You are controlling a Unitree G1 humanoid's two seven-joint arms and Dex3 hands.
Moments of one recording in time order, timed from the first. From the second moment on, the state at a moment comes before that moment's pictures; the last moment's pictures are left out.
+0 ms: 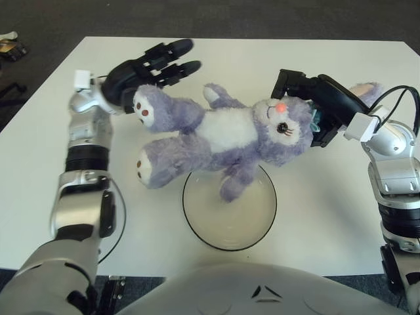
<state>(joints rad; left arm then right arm) -0.65 0.55 0.21 0.51 -0.47 -0.22 -1.26 -0.30 -0.58 0.00 -0.44 -0.13 0.05 0.56</state>
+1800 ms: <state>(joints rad) -0.84 0.34 0.24 0.87 -0.25 -0.45 -0.54 -0.22 -0.61 0.05 -0.52 -0.17 -0.05 0.60</state>
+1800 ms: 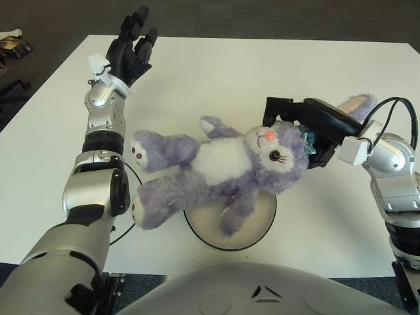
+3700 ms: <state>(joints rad) -0.76 0.28 0.23 0.49 -0.30 -0.07 -0.40 -0.33 -0.87 0.02 -0.33 0.03 -0.42 0.88</state>
